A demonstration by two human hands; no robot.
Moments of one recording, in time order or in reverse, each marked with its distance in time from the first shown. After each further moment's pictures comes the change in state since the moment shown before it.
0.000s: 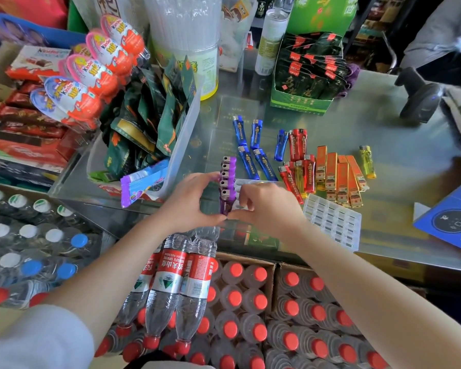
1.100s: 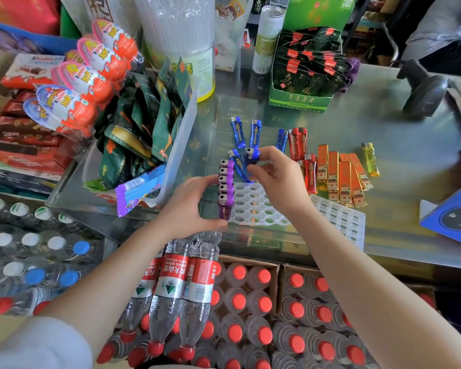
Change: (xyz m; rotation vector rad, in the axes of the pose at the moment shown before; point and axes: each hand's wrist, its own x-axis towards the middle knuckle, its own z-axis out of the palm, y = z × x) left_hand 0.001 0.003 -0.004 -0.044 -0.006 0.002; right_hand 0.025 0.017 -0.008 0.715 0.362 0.171
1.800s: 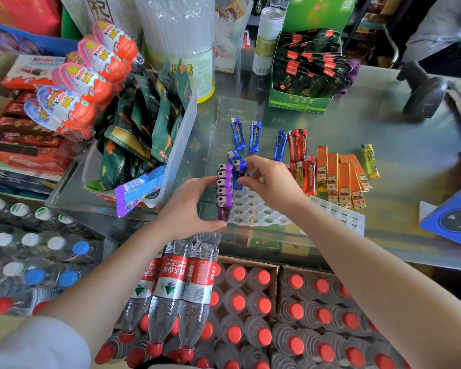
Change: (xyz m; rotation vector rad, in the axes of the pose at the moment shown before) left_hand 0.002 -0.010 0.004 -0.011 0.000 -0.006; right_hand 0.009 0.004 -0.001 -0.331 -0.233 -0.199
